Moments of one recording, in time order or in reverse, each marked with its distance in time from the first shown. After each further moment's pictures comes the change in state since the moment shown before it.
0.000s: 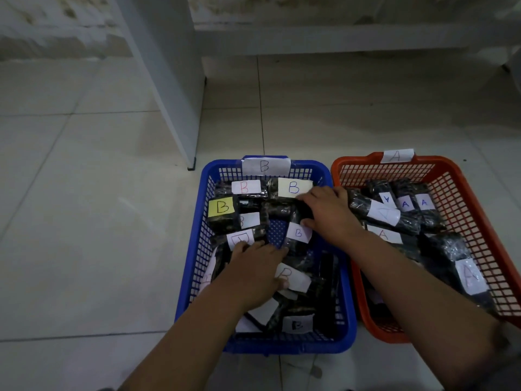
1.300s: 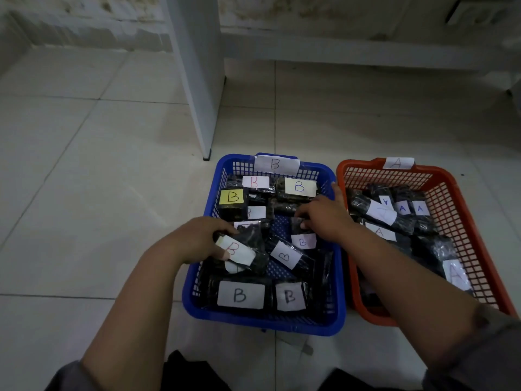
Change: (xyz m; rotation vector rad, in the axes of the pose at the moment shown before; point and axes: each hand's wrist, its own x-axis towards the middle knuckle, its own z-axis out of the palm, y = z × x) left_hand -0.059 -0.072 -0.036 -0.480 0.030 -0.269; right_hand -0.010 -0.024 -0.014 -0.068 -0.167 -0.021
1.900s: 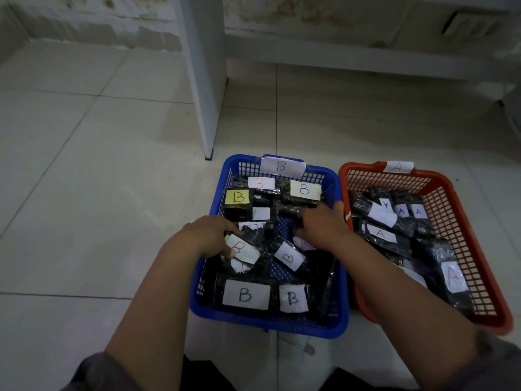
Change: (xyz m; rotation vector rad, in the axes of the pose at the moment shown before) left_hand 0.014 0.001 0.002 0.154 -0.022 -0.073; right_hand -0.008 -0.027 0.006 -0.088 -0.060 0.102
